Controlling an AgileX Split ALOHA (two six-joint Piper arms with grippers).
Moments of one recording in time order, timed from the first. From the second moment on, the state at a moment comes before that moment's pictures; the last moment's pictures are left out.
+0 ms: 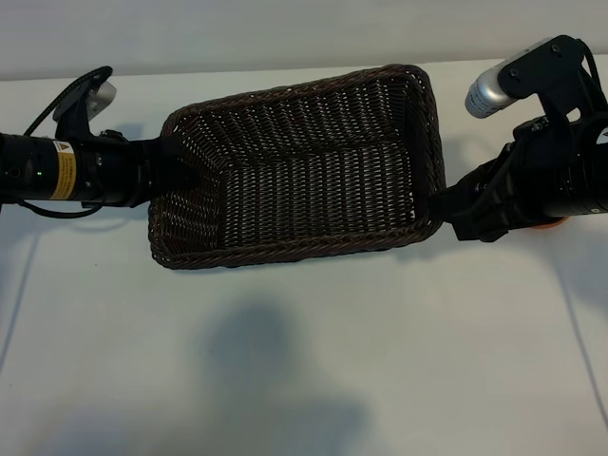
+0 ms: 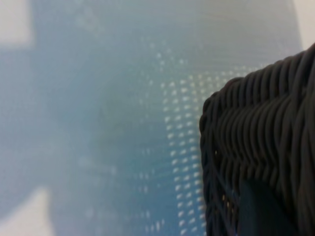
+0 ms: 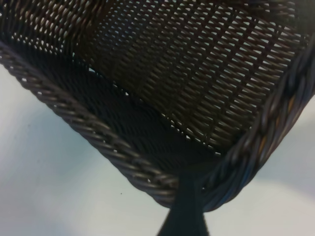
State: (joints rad) left arm 0.02 1.84 -0.89 1.79 -0.85 -2.12; right arm 0.24 1.29 -0.83 0.59 0.54 -0.59
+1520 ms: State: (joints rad) left arm 0.02 1.83 -0.89 1.77 -0.92 -2.12; right arm 0.24 1.29 -0.83 0.59 0.55 -0.59
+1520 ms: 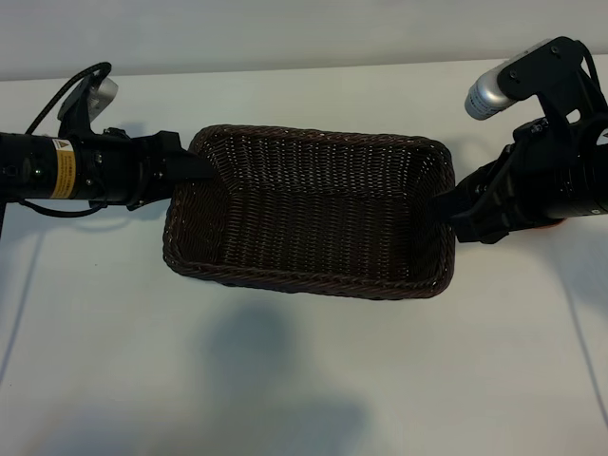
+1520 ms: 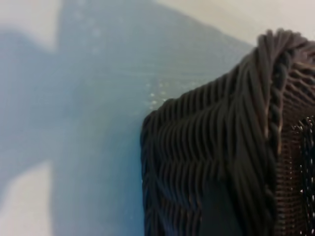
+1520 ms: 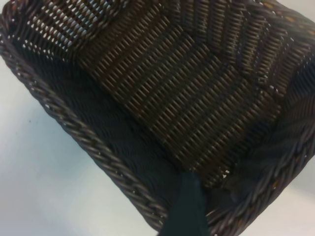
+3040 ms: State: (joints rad) left arm 0.13 0.97 -0.92 1.78 -0.66 -2.09; right arm 0.24 1.29 -0.83 0.59 0.56 -0.59
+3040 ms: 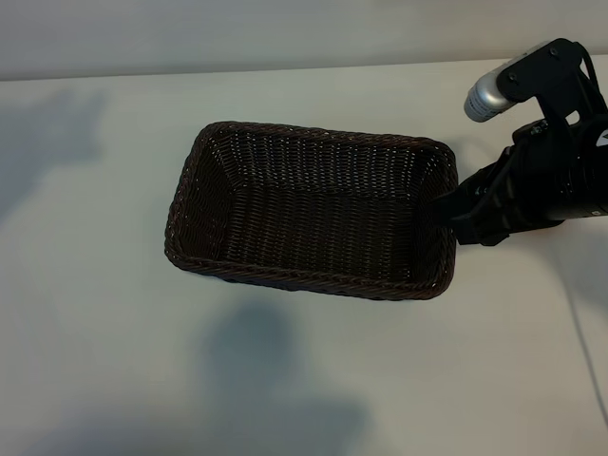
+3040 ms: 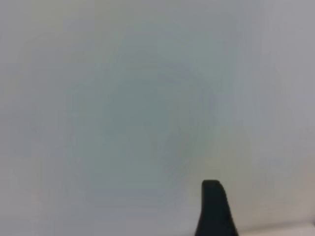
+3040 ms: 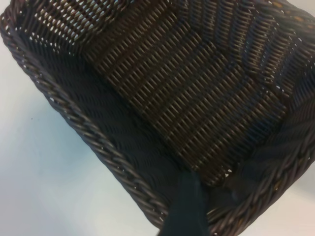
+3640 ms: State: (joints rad) left arm 0.46 0.97 -0.92 1.78 -0.66 -2.09; right arm 0.24 1.29 -0.83 0.59 0.57 -0.59
